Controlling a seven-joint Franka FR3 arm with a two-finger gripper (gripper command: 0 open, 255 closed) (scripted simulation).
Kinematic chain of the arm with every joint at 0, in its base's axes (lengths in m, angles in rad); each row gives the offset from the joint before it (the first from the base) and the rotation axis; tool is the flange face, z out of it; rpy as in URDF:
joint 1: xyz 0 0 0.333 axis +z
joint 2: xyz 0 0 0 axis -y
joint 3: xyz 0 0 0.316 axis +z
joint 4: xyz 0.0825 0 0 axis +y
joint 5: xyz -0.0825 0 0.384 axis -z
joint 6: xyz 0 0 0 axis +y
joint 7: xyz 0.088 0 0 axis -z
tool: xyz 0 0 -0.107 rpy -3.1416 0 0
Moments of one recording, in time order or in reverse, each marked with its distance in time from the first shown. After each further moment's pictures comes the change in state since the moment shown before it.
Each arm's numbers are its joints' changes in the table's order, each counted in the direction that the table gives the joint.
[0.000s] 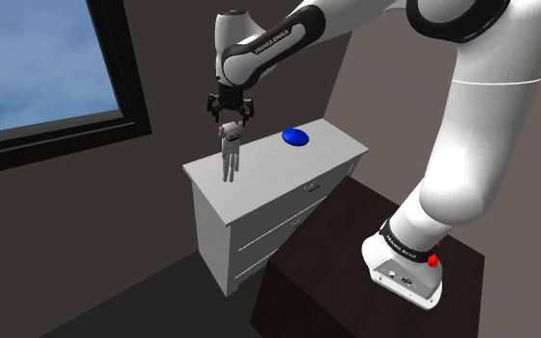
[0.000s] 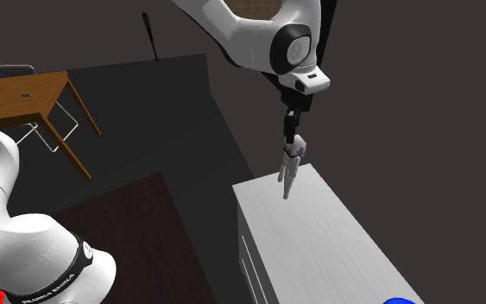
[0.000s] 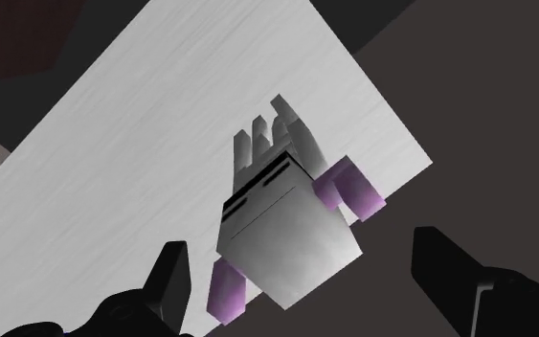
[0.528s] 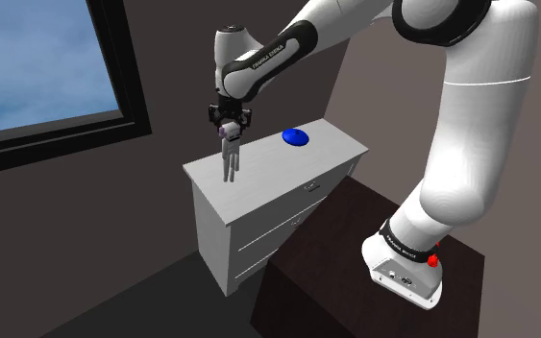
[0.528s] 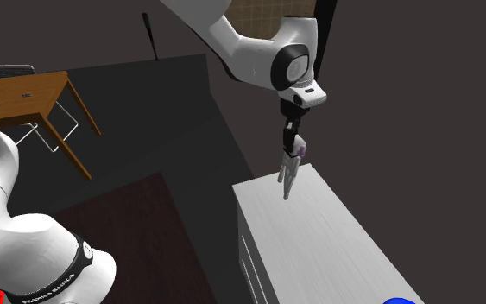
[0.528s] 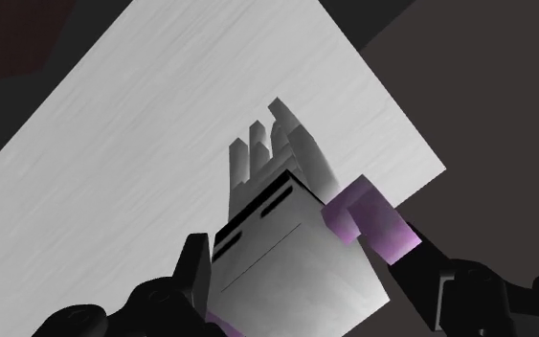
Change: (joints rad) arm 0.009 -0.062 -0.014 0.007 0.027 -0.067 0.028
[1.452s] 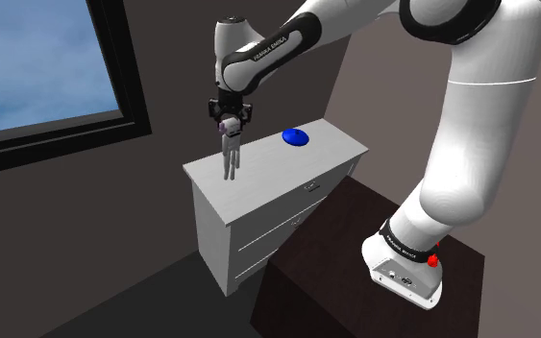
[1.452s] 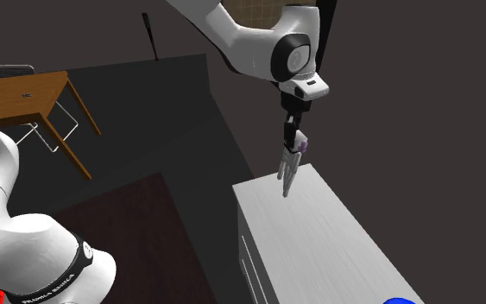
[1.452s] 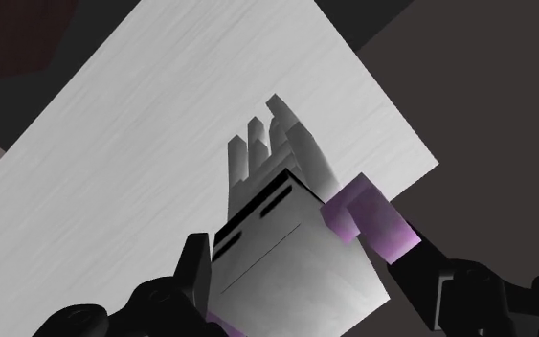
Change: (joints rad) arm -0.005 0.032 0.007 -0.006 -0.013 0.037 -0.012
